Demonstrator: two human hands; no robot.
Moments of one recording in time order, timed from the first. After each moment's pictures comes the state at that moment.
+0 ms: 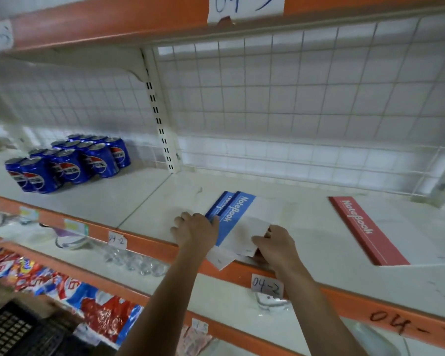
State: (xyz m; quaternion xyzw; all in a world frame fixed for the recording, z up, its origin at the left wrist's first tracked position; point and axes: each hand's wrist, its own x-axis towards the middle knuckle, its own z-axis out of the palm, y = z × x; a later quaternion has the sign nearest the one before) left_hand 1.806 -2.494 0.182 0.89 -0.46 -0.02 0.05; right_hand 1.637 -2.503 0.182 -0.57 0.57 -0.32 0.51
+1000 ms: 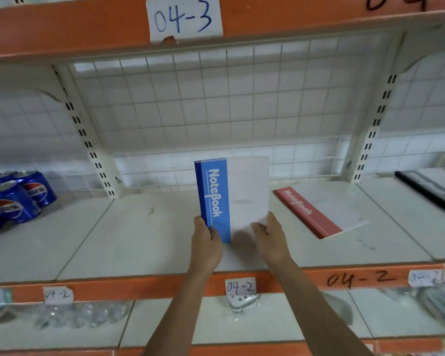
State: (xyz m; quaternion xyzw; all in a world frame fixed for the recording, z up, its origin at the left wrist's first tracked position) left_hand 1.732 -2.491 0.187 0.65 -0.53 -0.31 0.45; right_hand 1.600 -2.500 0.181 -0.53 0.60 -0.48 0.36
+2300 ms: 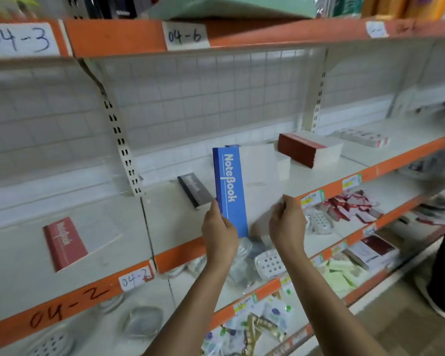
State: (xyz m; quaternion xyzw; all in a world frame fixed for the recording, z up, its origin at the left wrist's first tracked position) left_hand 1.181 -2.401 0.208 0.52 -0.67 -0.31 0.44; right_hand 1.073 -2.356 0.219 -0.34 0.75 -0.56 0.02
